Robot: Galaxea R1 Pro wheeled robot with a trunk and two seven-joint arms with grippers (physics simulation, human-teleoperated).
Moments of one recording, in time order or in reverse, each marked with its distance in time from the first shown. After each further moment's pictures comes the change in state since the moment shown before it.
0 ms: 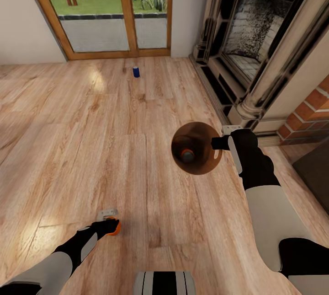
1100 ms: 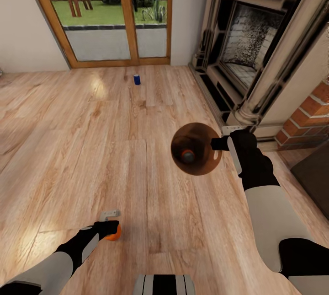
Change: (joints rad) left arm 0.002 0.000 -0.079 -0.010 0.004 0.014 -0.002; right arm 0.002 0.000 0.007 0.004 -0.001 0.000 -0.002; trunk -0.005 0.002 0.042
